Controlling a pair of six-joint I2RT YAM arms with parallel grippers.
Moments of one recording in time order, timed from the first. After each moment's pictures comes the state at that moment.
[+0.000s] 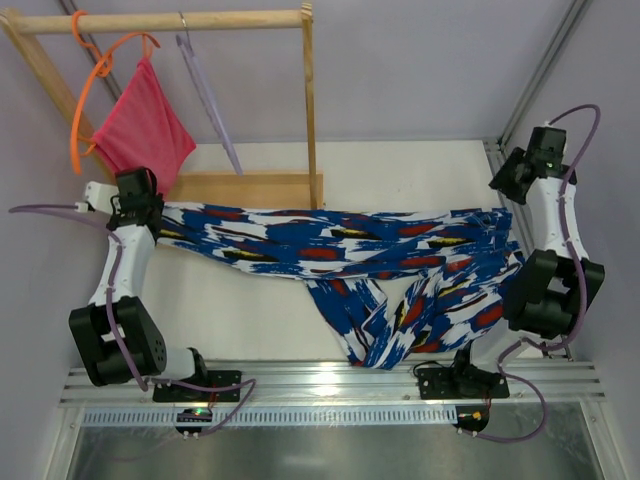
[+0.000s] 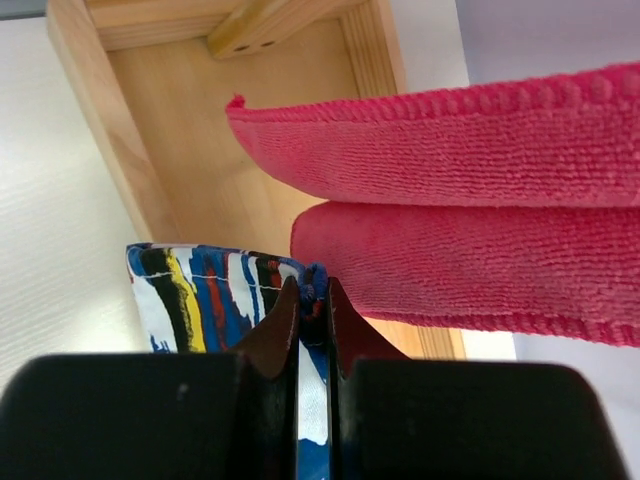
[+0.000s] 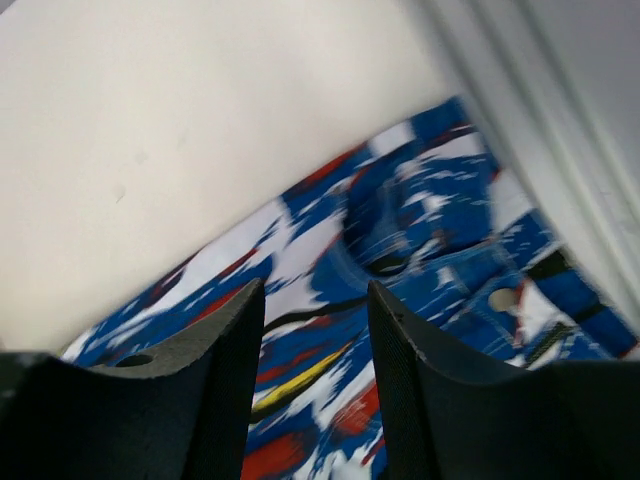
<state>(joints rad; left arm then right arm) 0.23 1.38 1.08 -0.34 -0.39 -1.06 -0.33 1.66 1.50 -0.65 0.02 0.32</state>
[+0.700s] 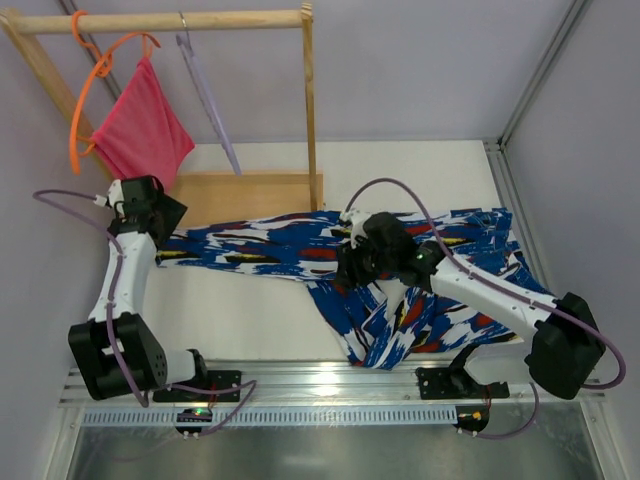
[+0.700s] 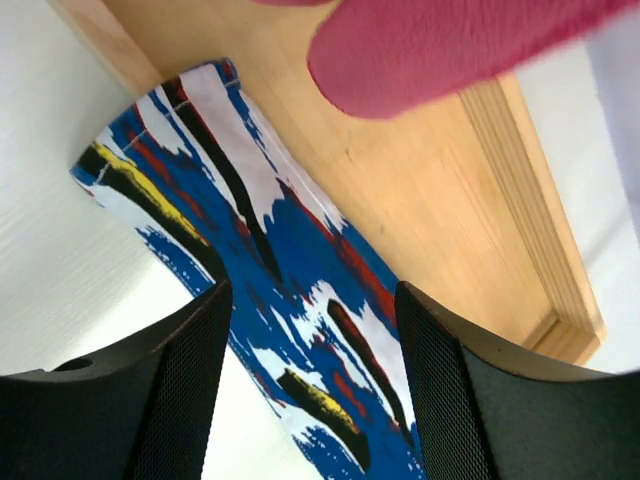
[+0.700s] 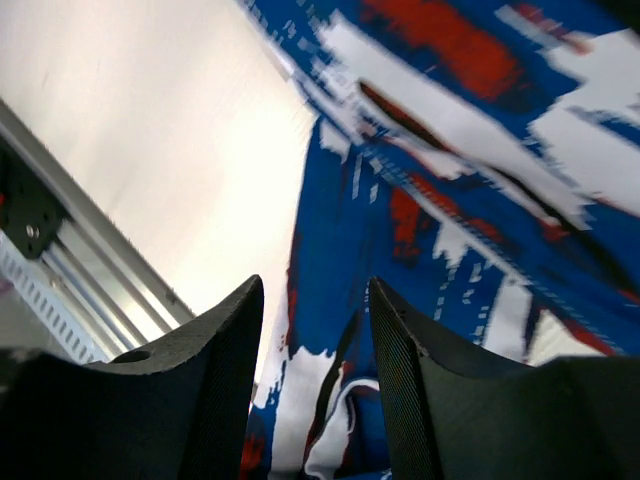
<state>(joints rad) 0.20 1.36 1.10 -0.54 -0.17 -0.82 0.69 1.28 0.94 -0.40 -0.23 0.27</state>
